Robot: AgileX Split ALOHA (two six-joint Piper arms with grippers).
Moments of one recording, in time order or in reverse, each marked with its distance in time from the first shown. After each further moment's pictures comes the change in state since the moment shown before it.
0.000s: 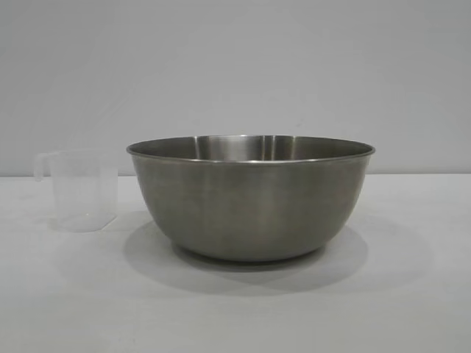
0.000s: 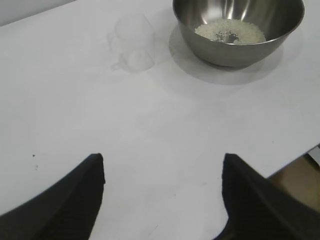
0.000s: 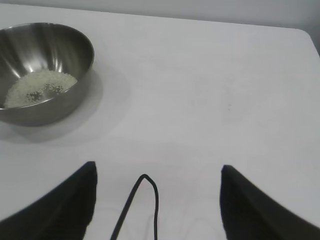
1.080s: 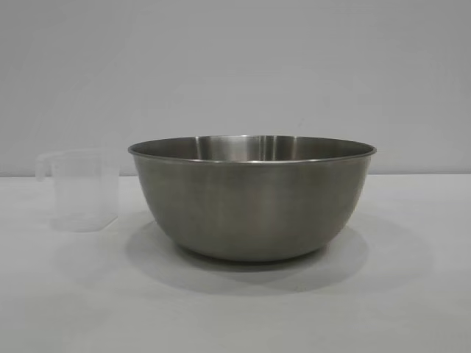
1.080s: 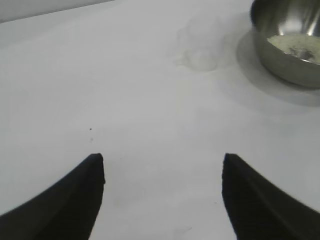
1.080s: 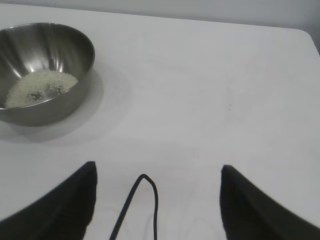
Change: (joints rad) left arm 0.393 0.000 0.000 0.002 -0.002 0.000; right arm 0.000 0.000 0.000 0.000 0.000 0.000
